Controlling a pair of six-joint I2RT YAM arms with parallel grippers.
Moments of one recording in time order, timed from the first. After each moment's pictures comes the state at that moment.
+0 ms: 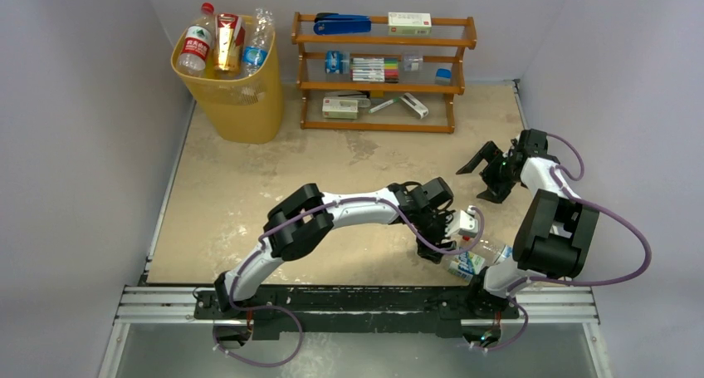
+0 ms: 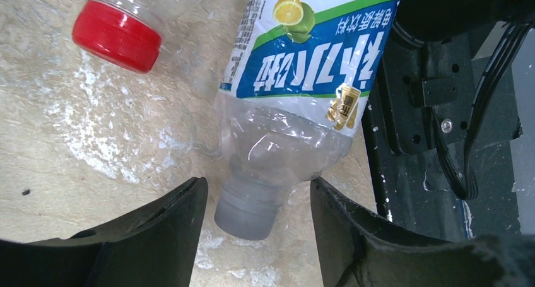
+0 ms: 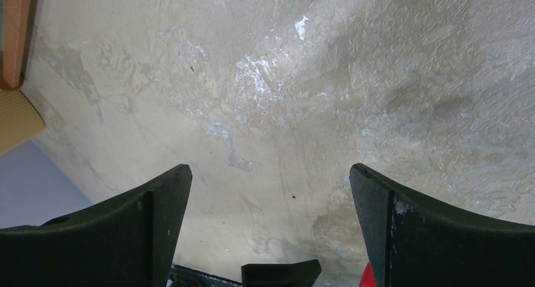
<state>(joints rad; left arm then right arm) -1.16 2.27 1.76 -0.41 0.60 0.34 -0.34 1.55 0.98 -0.60 -0.41 0.47</state>
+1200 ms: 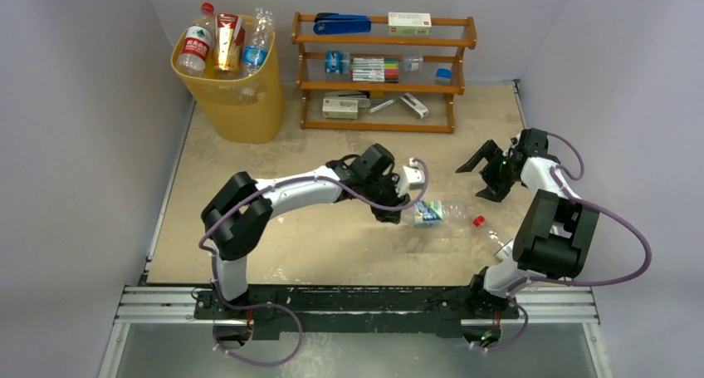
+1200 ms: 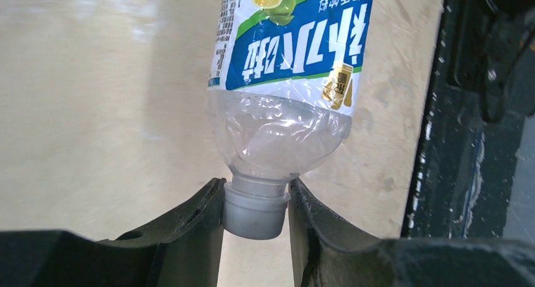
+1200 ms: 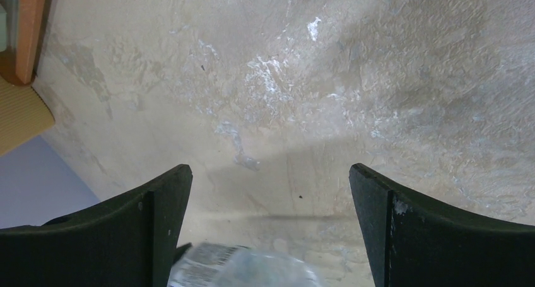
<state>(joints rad) -0.94 1.90 1.33 -0.32 0.52 0.20 -0.34 1.55 0.98 -0.59 -0.43 0.48</state>
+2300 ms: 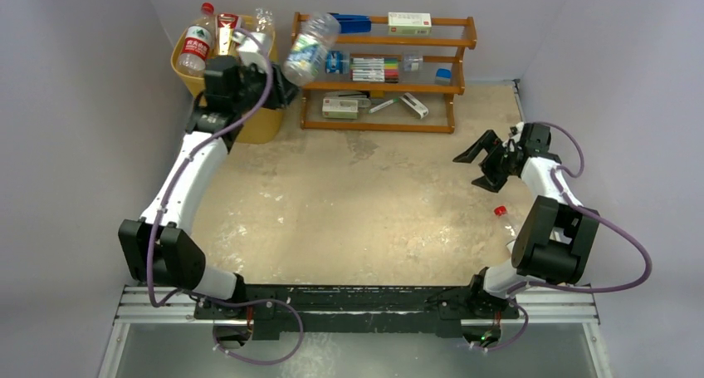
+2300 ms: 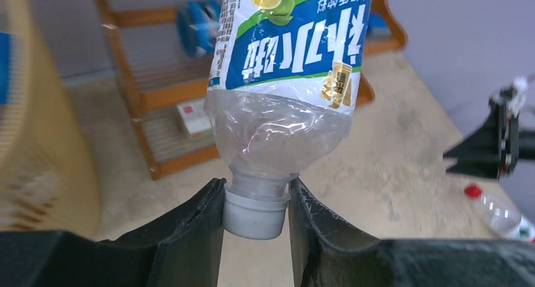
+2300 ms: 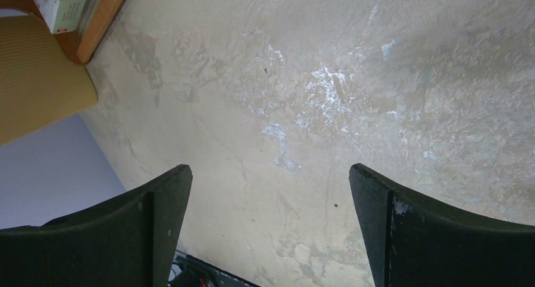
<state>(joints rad) -0.22 1.47 1.41 -0.23 0.42 -0.19 -0.32 1.51 0.99 -0.53 -0.54 0.49</state>
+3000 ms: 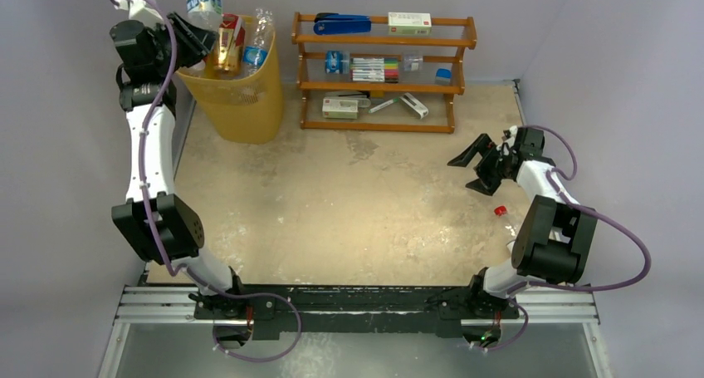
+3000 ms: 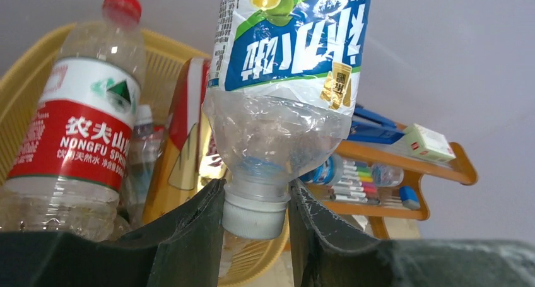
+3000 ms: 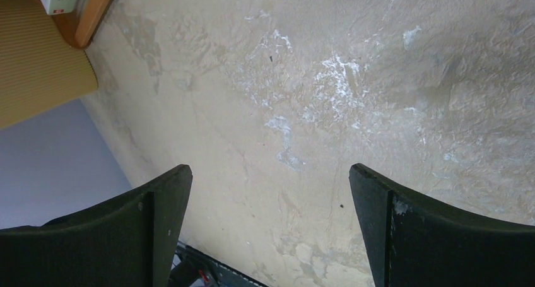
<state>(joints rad) 0.26 1.63 1.76 -0.14 0.49 -0.55 -0.30 1.51 0.94 -0.47 -0.57 0.50</state>
